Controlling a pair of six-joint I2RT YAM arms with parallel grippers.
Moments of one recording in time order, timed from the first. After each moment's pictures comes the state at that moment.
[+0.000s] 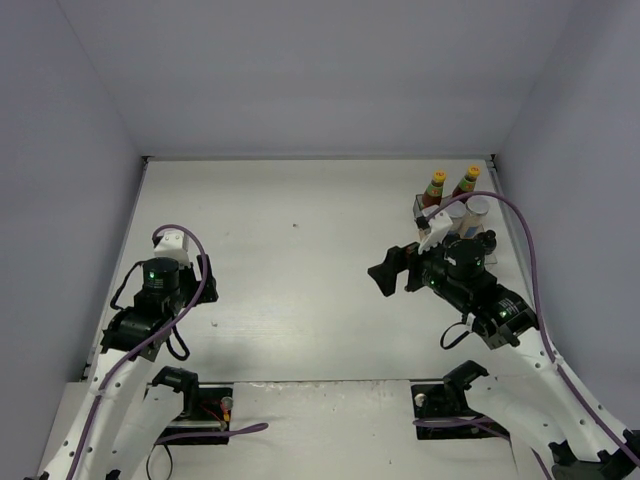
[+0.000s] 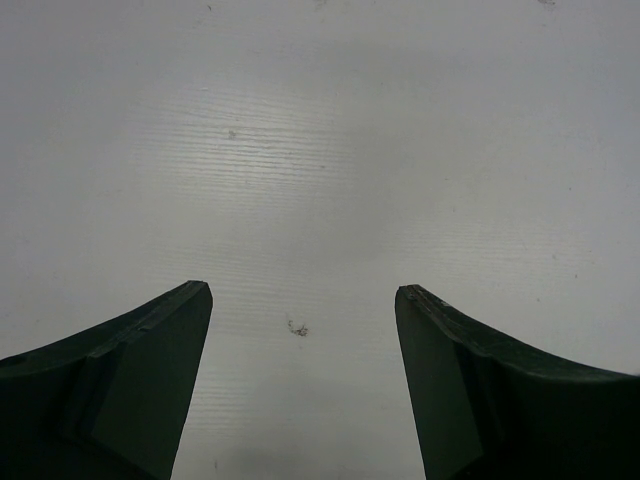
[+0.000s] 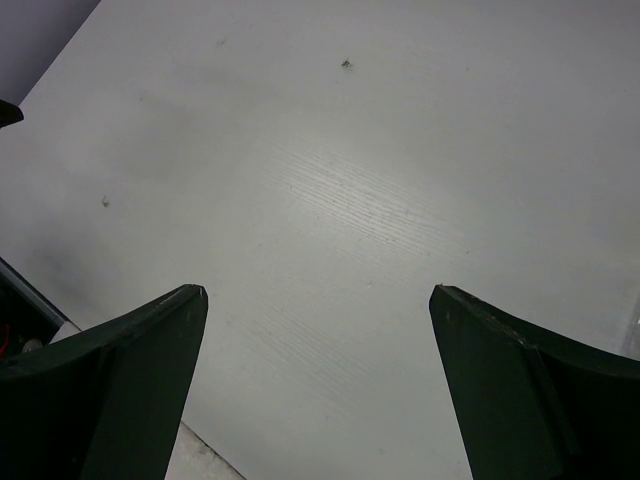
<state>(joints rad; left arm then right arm) -0.22 0.63 0.71 -0.71 -0.17 -0.26 0.54 0.73 0.81 -0.45 -0.15 0.23</state>
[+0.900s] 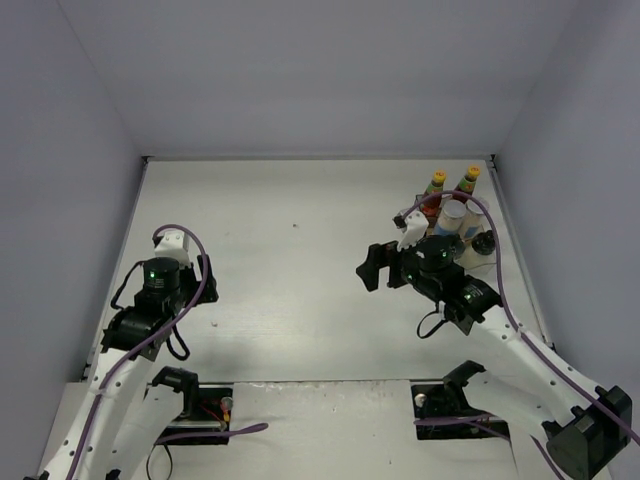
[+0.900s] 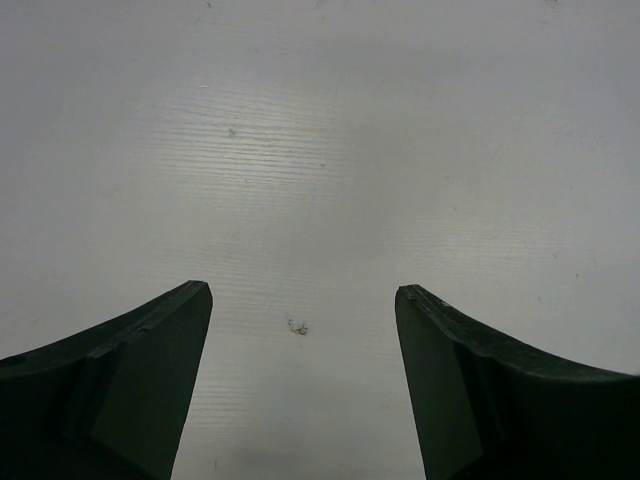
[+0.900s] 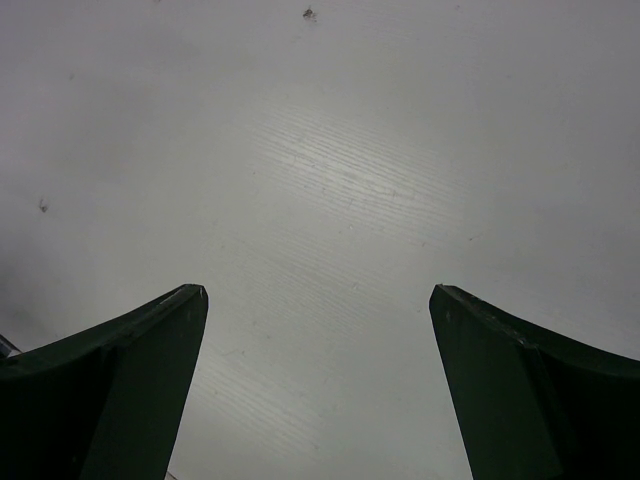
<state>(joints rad) -0.22 0.64 0.71 -0.71 -0.17 -0.26 0.56 0.90 0.69 -0.27 -0.07 0.28</state>
